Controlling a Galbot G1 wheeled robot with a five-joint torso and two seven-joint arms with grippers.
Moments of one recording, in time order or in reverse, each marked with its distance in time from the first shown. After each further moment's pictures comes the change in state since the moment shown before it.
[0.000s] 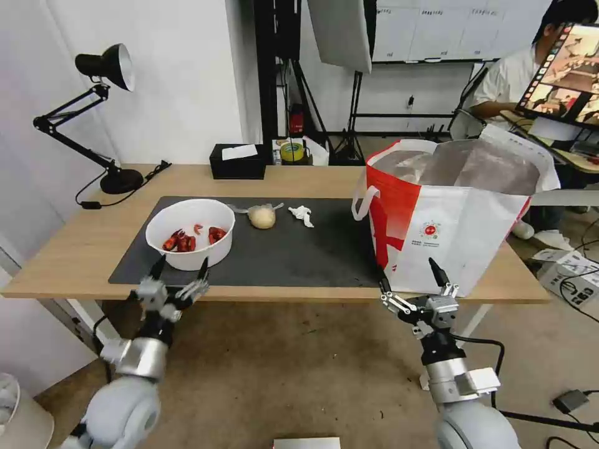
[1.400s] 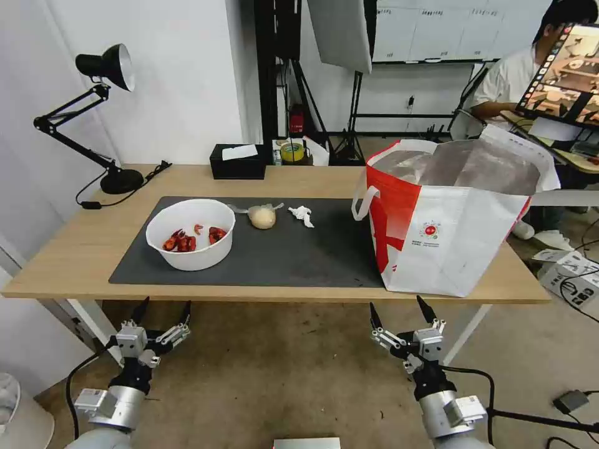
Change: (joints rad) left arm 0.096 -0.041 -0.065 0.068 -0.022 -0.055 0.152; right arm -0.091 0.007 -0.032 -0.024 -0.048 -0.029 0.000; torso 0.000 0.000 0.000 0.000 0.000
